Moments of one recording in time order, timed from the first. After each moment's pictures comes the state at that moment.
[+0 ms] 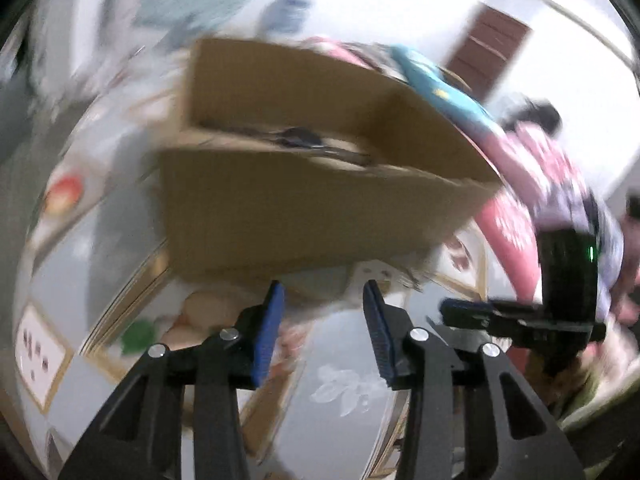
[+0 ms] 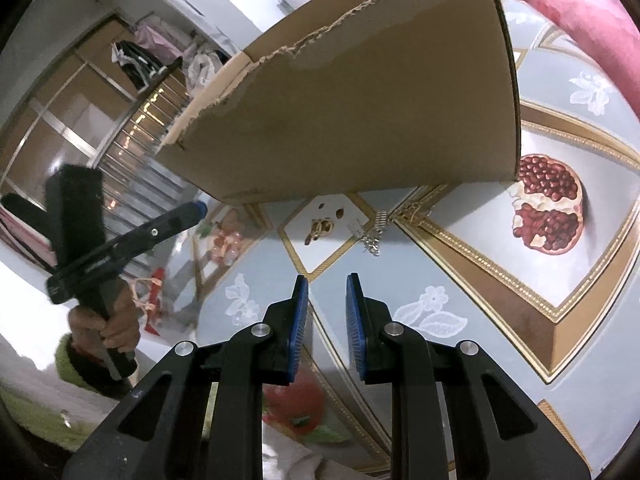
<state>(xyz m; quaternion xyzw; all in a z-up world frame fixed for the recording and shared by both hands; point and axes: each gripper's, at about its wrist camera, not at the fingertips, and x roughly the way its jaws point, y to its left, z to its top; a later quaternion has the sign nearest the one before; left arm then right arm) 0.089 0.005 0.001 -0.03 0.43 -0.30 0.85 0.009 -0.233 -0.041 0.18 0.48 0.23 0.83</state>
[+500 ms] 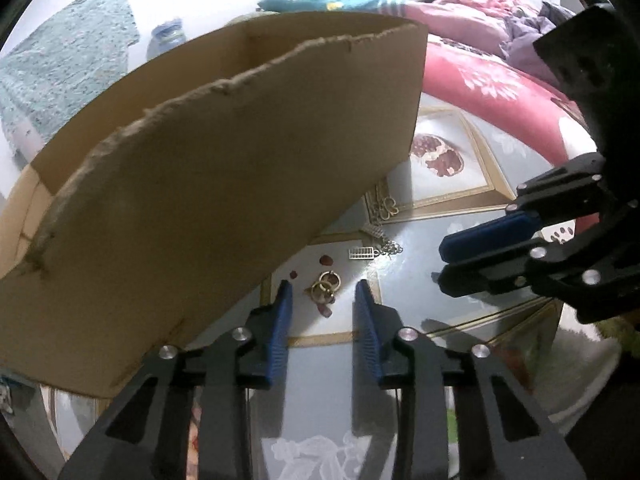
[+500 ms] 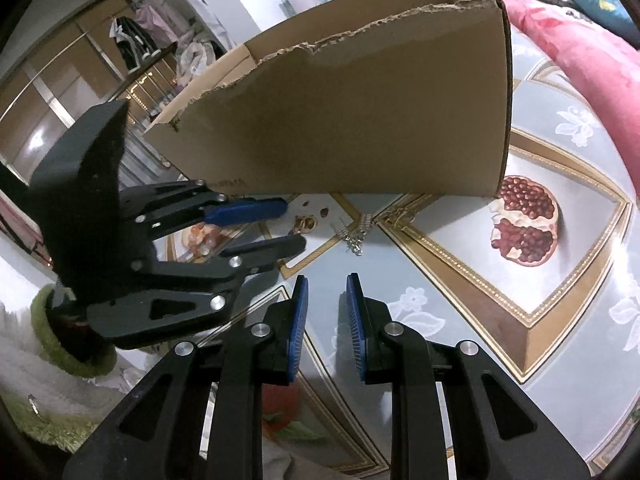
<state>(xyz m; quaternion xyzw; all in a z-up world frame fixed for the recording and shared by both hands) 0.091 -0.100 -0.045 0.24 0.38 -0.36 0.82 0.002 -0.233 -0.039 0.12 0.46 0.20 0.85</state>
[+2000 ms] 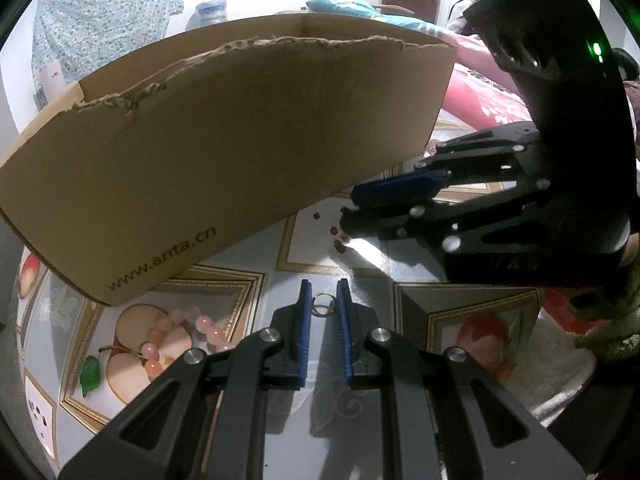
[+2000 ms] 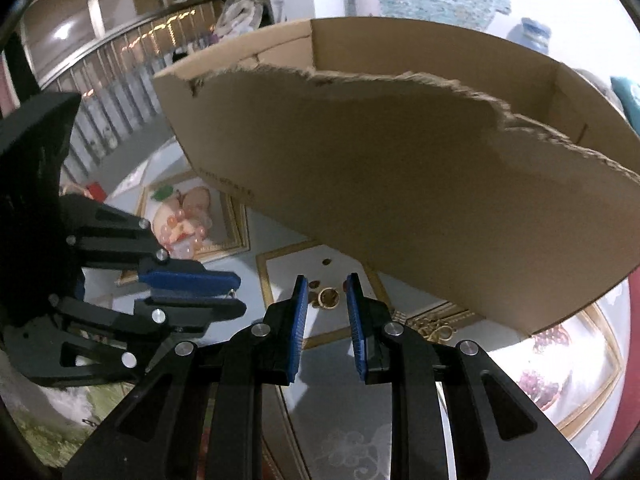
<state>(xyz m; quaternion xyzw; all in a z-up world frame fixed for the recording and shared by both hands) 0.064 -0.058 -0.048 0.14 0.40 -0.33 0.84 0.029 -0.178 -0.044 -0.07 0.43 0.23 0.87</state>
